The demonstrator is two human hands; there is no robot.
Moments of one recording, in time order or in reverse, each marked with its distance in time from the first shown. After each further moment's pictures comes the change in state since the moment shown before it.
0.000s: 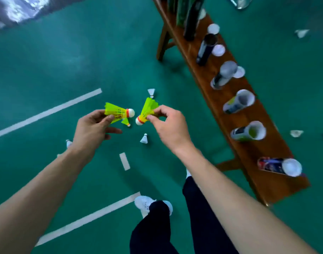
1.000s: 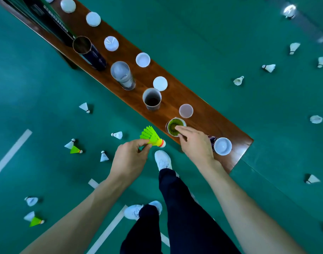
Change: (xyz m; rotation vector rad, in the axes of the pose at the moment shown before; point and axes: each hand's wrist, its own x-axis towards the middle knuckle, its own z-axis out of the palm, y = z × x) left_hand -0.005 0.018 0.350 0.758 -0.549 0.242; right_hand -0.020 0.242 -0.270 -0.597 0.227 0.267
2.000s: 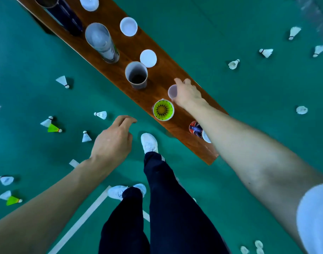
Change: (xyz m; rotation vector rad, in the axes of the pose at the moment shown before) left_hand 0.017 -0.021 0.028 0.437 -0.044 0.172; right_hand 0.134 0.044 0.009 -0.307 -0.421 0.233
